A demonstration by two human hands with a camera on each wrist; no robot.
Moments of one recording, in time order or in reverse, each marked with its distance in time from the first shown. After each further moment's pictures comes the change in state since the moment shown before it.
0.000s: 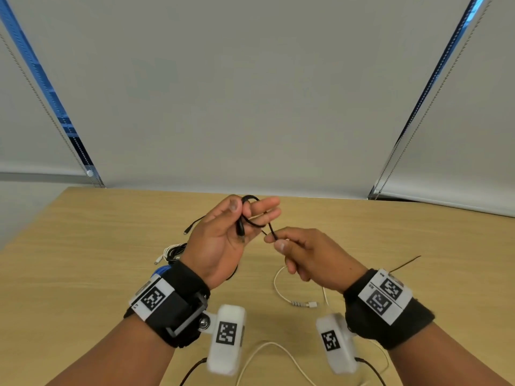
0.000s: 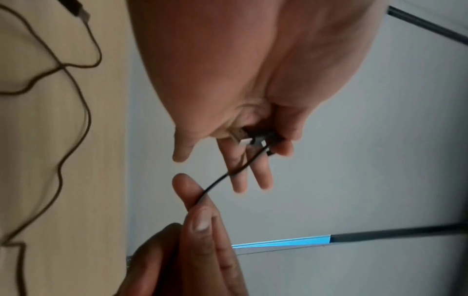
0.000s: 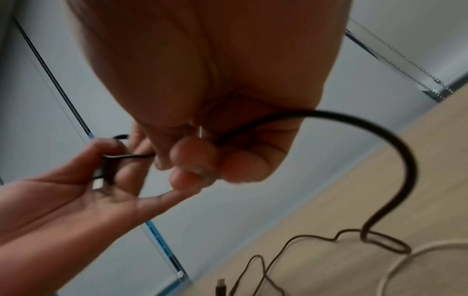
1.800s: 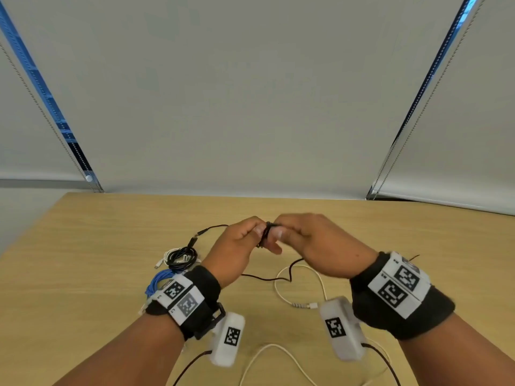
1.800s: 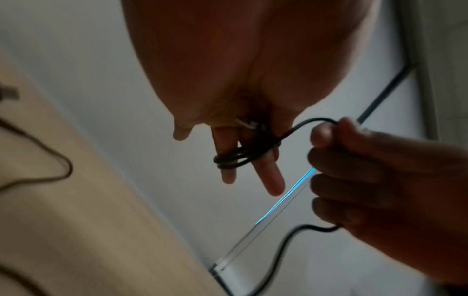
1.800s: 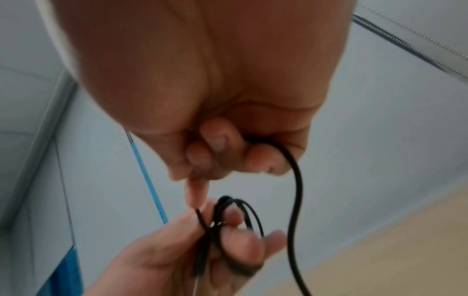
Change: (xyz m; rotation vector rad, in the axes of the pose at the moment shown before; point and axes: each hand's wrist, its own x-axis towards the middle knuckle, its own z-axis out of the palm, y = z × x) left_hand 0.010 -0.031 -0.015 0.837 0.042 -0.015; right_hand 0.000 -0.046 -0.019 -0.315 -0.006 -0.102
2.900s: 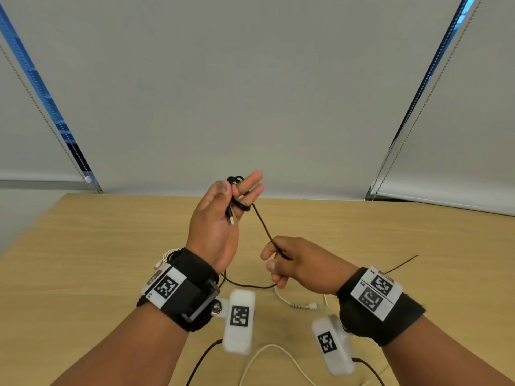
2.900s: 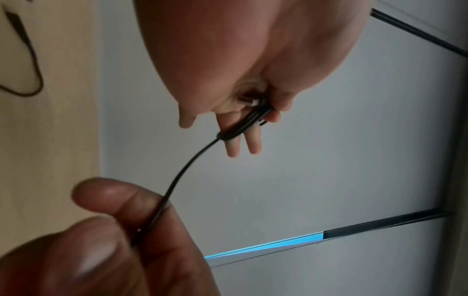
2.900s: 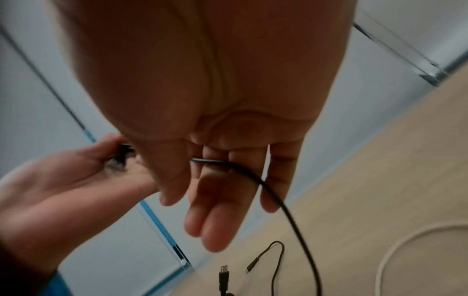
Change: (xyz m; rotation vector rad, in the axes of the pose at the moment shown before) left_hand 0.011 0.042 -0.014 -0.760 0.199 0.130; right_hand 0.001 0.032 0.040 0.374 -0.183 0.195
